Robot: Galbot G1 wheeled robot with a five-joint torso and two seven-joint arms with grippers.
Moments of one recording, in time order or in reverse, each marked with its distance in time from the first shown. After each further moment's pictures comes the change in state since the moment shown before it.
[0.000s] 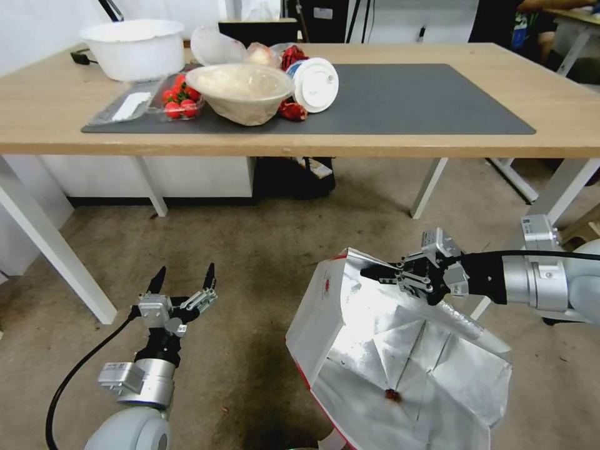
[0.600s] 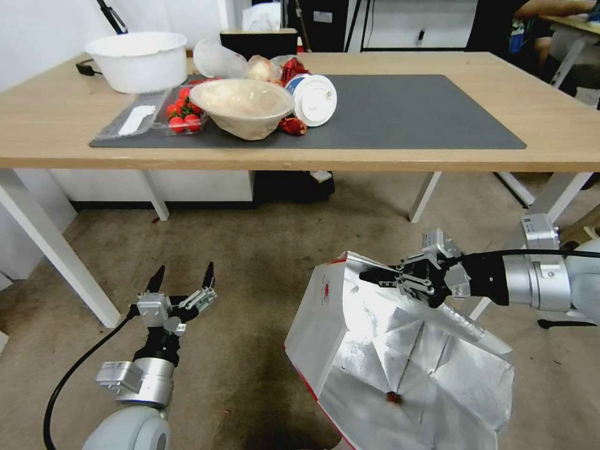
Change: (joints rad) left arm 0.001 0.000 -0.003 -0.010 -0.002 0.004 -0.003; right arm 0.001 -0.016 0.000 -0.005 0.038 0.003 -0.035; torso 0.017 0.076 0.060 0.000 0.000
